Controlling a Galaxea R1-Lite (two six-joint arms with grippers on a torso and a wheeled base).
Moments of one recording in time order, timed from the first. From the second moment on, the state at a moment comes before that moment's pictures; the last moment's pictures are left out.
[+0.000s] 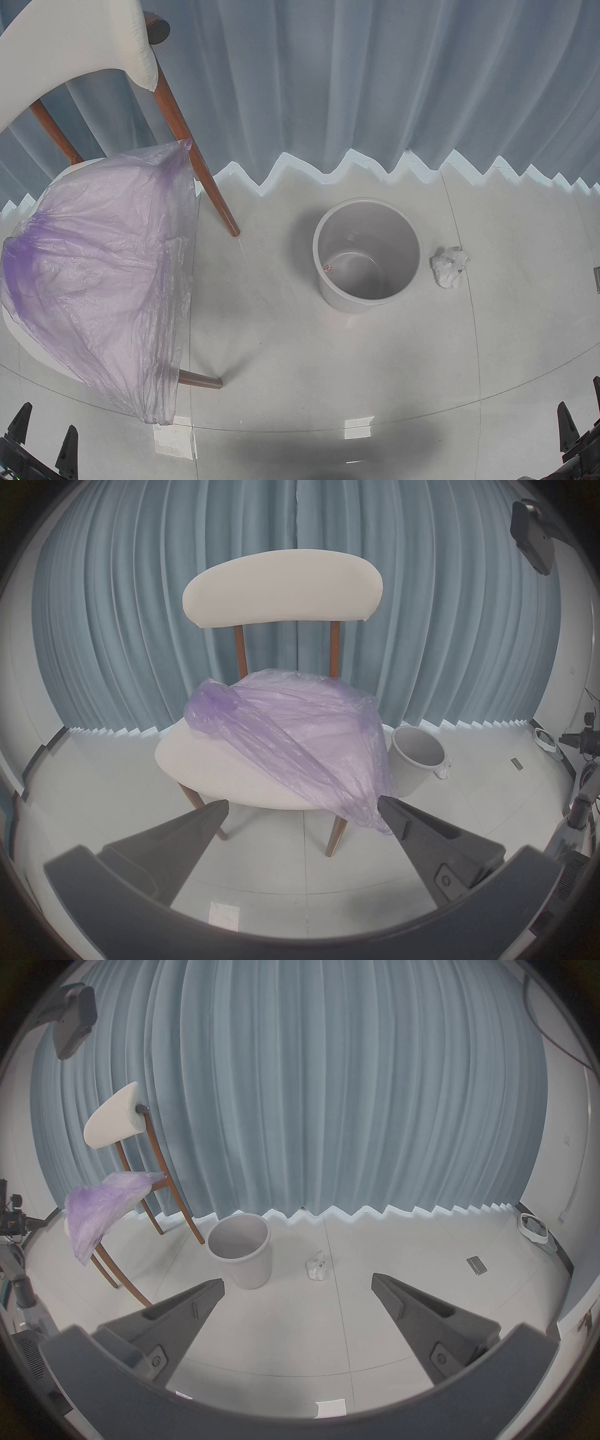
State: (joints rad) left arm 0.00 0.02 -0.02 0.00 -0.01 0.00; right arm 0.00 0.02 -0.02 0.00 0.04 -0.01
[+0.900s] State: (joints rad) left arm 0.00 0.02 -0.02 -0.28 -0.12 0.03; right arm 0.00 0.02 -0.02 0.00 0.04 -0.01
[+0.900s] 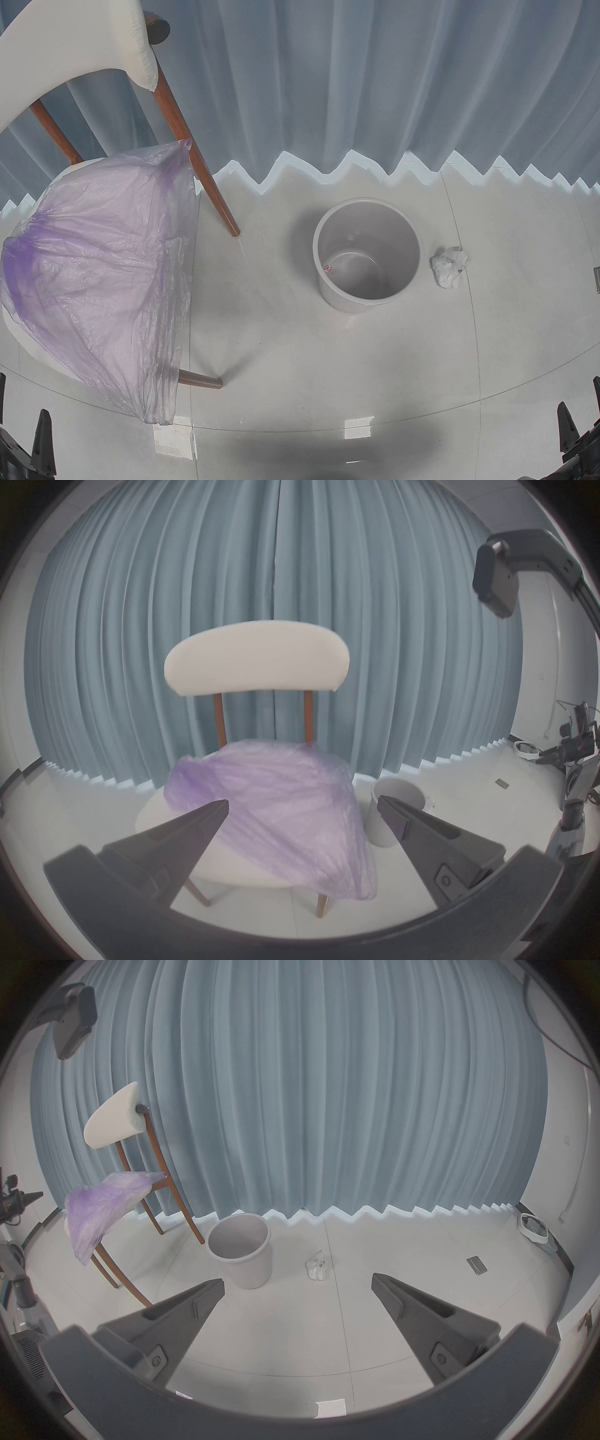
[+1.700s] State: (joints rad) left arm -0.27 0.72 -0.63 -0.30 -0.34 0.09; right arm 0.00 0.02 -0.02 0.00 0.04 -0.01
